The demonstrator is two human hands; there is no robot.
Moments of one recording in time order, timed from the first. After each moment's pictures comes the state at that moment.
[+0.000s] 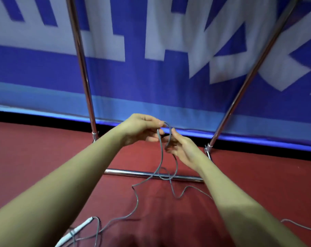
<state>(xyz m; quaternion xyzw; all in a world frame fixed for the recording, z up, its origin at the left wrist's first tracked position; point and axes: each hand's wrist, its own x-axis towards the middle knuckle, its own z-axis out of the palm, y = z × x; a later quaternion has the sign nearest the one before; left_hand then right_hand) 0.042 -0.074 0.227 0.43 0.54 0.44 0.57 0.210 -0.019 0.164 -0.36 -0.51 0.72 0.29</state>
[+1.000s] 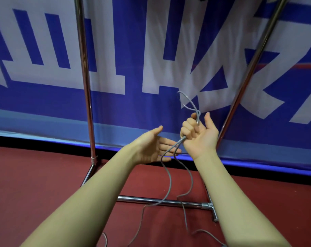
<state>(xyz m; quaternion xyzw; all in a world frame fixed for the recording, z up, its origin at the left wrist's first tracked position) 0.077 -0.067 0.275 0.34 0.46 0.40 0.71 0.219 -0.023 0.299 -0.11 -0.17 0.82 0.53</state>
